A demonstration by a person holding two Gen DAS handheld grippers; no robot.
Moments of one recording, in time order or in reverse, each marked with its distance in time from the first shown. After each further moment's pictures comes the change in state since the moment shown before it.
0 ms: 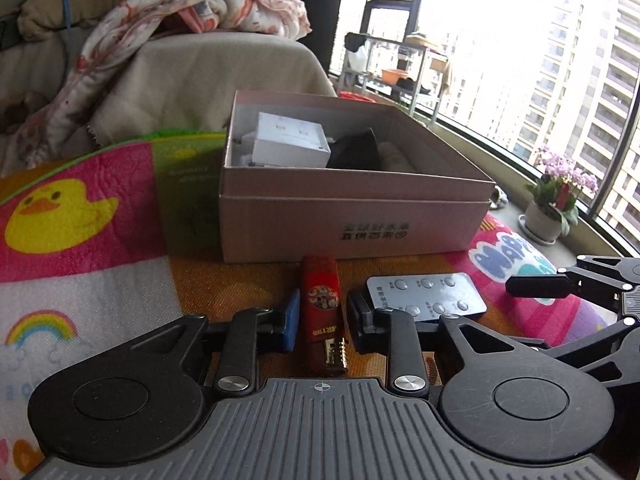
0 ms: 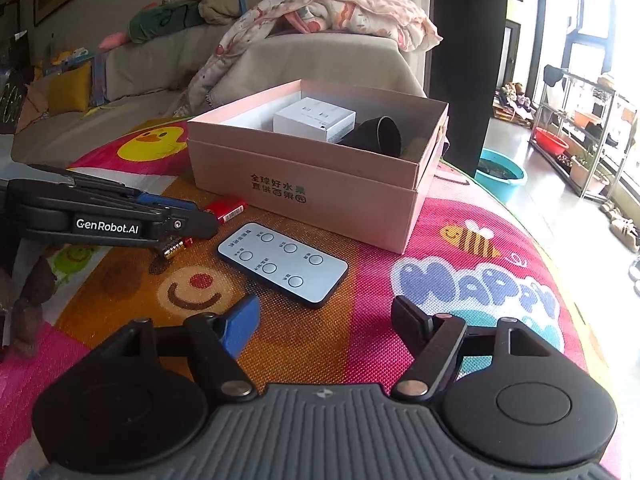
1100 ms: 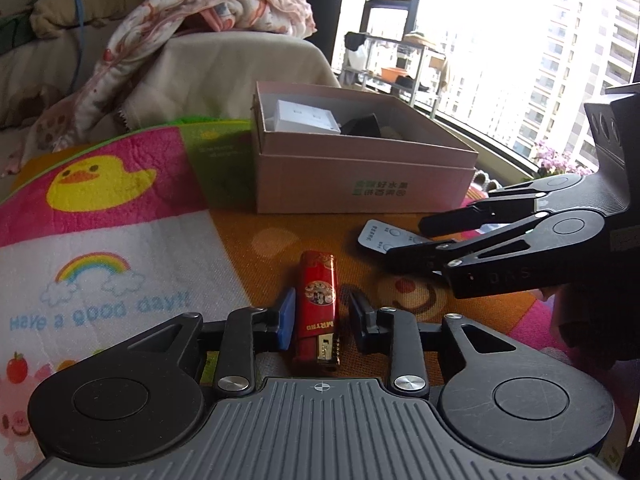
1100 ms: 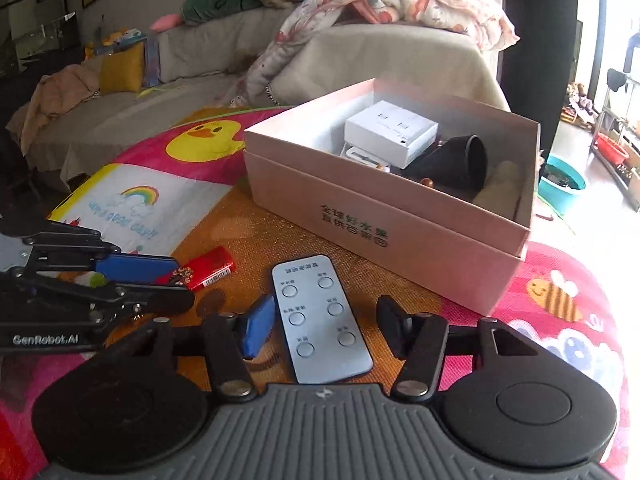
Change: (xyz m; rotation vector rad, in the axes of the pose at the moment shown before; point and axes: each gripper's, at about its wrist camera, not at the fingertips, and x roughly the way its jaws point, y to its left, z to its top) left arm -0.047 0.011 -0.034 0.010 0.003 -0.004; right arm 0.036 0.021 0.039 -0.081 0.049 0.174
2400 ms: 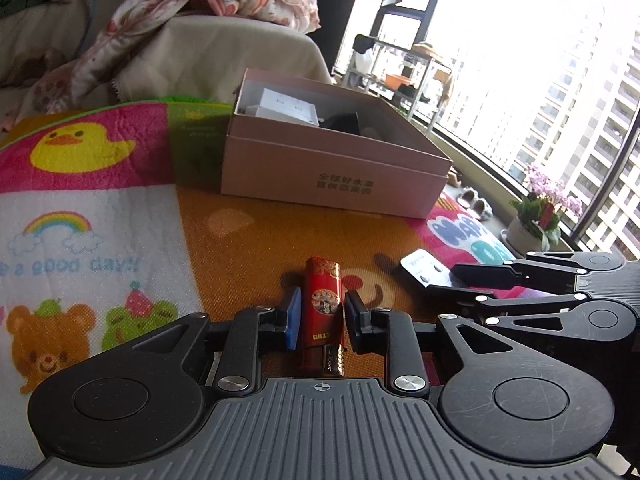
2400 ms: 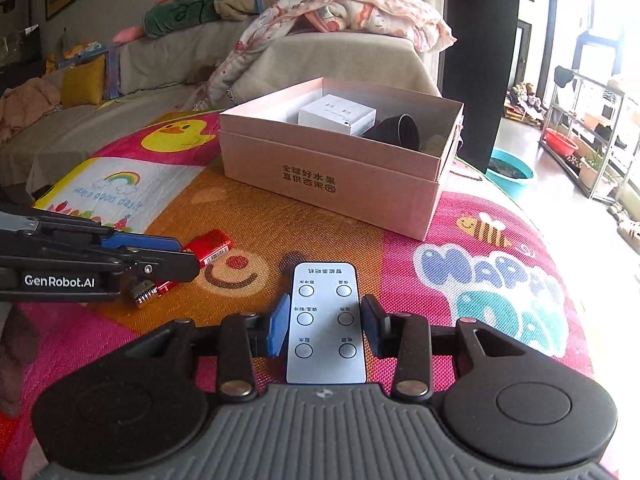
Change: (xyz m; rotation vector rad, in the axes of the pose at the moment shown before) left arm 0.000 -0.021 -0.005 -0.131 0.009 -0.045; right arm -0.050 0.005 -0.050 0.064 -0.041 -0.145
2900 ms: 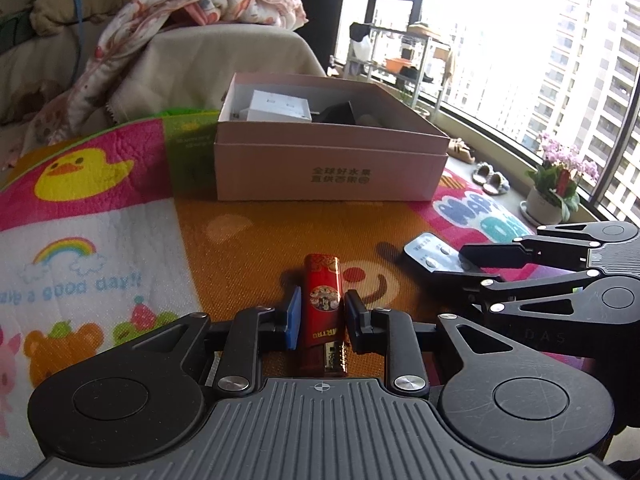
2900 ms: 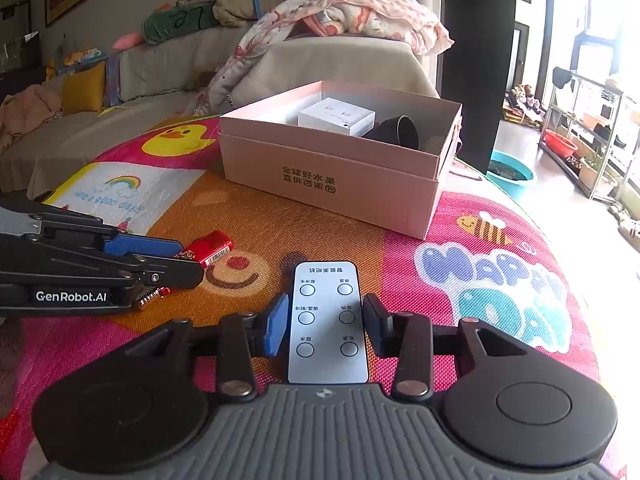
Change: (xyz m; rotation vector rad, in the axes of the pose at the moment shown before) left arm 0.003 -0.019 -0.002 0.116 0.017 0.079; right arm -0.002 0.000 -0.004 0.009 -0.017 0.002
